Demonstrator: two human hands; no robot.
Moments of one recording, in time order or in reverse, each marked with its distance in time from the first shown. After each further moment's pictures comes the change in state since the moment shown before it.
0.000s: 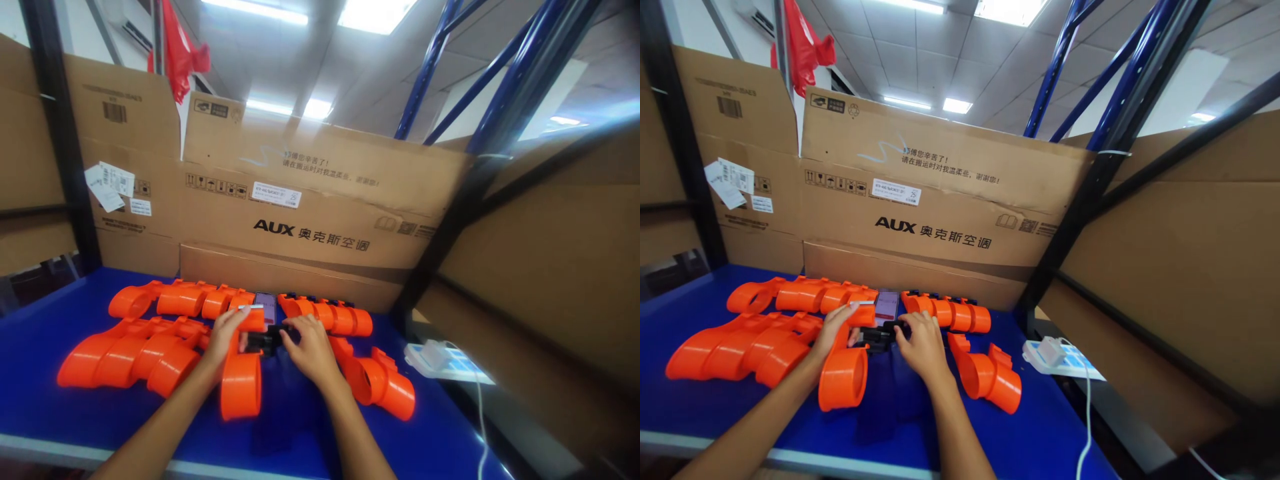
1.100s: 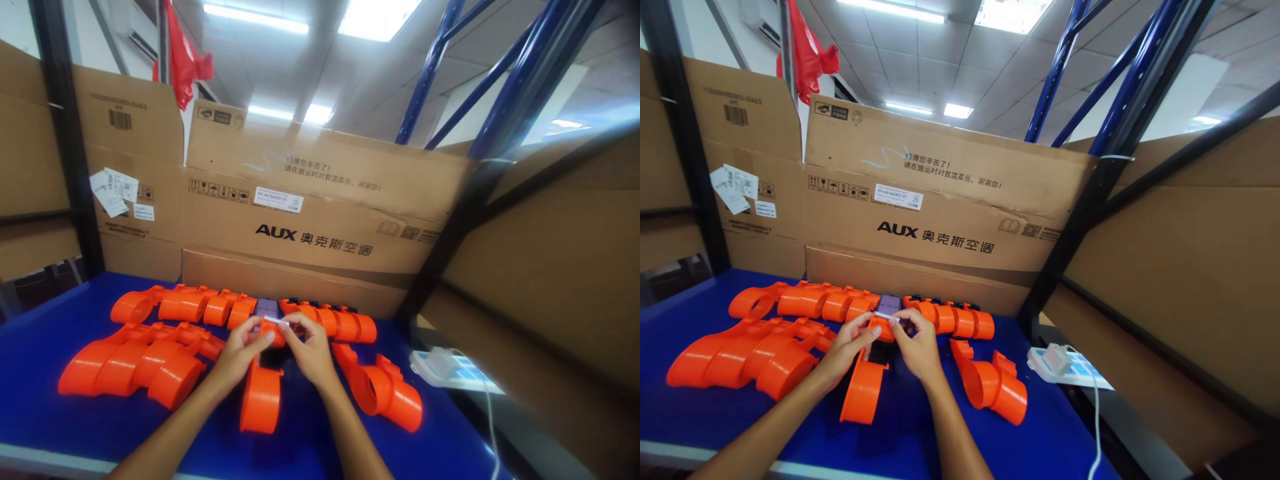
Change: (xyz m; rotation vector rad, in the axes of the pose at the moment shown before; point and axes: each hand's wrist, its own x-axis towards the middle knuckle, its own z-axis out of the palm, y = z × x) left_hand -0.008 -0.002 0.018 0.005 -0.172 0.013; right_hand 0.015 -0.023 0.001 0.686 0.169 0.080
